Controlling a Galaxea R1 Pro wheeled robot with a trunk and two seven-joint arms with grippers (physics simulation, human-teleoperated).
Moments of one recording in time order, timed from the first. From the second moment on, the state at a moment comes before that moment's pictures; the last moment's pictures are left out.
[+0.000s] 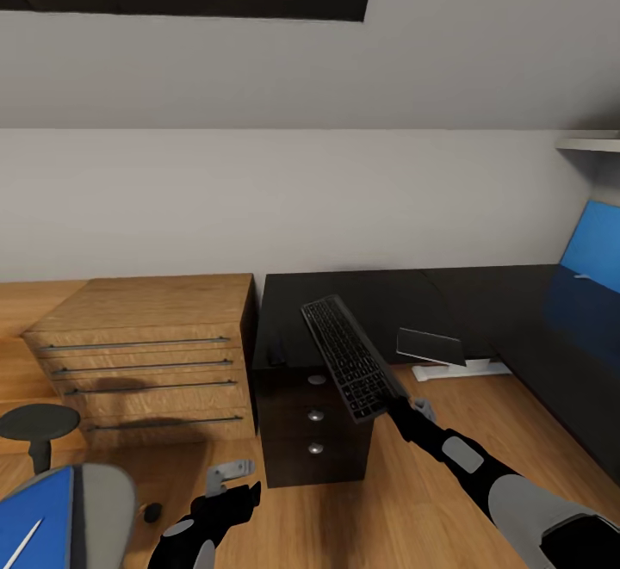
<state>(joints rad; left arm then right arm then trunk) -0.05 -0.16 -0.07 -1.37 0.18 0.57 0.20 -0.77 -0.12 0.39 -0.16 -1.30 0.26 0.58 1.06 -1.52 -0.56</state>
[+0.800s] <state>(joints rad) -0.05 -0.16 -0.07 -1.37 0.18 0.56 0.21 -0.77 -0.12 0.39 -0.18 -1.30 0.26 0.64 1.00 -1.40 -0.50</state>
